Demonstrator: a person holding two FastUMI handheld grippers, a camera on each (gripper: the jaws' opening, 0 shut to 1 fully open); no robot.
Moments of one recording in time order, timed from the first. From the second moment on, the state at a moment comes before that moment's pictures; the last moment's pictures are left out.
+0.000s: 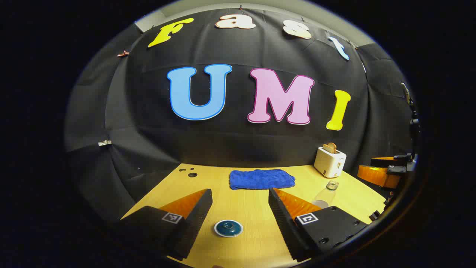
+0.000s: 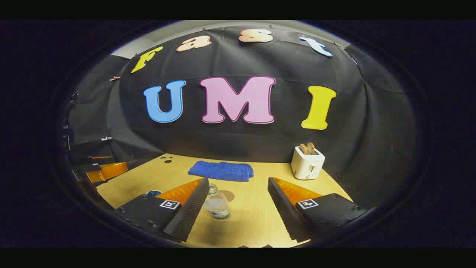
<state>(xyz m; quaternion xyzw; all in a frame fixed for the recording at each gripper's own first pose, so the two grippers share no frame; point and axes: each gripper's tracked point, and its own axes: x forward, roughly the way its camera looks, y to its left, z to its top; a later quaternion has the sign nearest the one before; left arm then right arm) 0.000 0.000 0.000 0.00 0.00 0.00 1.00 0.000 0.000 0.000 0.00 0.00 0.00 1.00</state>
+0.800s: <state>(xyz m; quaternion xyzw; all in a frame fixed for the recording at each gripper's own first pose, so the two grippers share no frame) 0.013 0.021 -0.073 0.01 0.05 0.02 1.00 0.007 0.046 -0.049 0.00 0.04 0.06 1.00</state>
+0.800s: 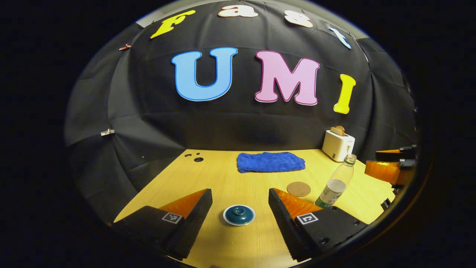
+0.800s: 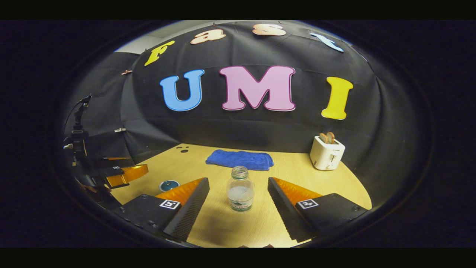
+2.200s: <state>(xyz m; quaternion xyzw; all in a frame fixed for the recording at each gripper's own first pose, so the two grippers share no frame) 0.096 0.034 -0.185 0.04 0.09 -0.07 0.99 0.025 0.068 -0.123 0.00 0.11 0.02 0.99</state>
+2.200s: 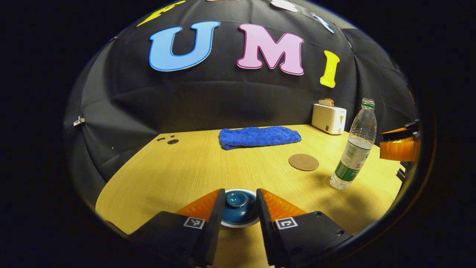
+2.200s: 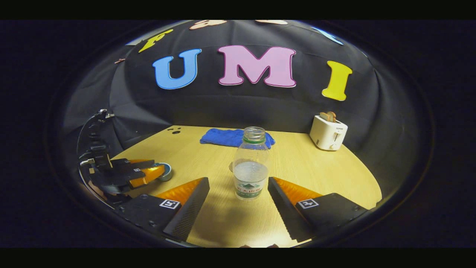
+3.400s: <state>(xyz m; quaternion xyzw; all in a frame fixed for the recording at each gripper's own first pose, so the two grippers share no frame) 0.088 0.046 -0.147 0.05 0.07 -0.06 0.99 0.070 0.051 -0.143 0.06 0.09 -0.07 0.99</state>
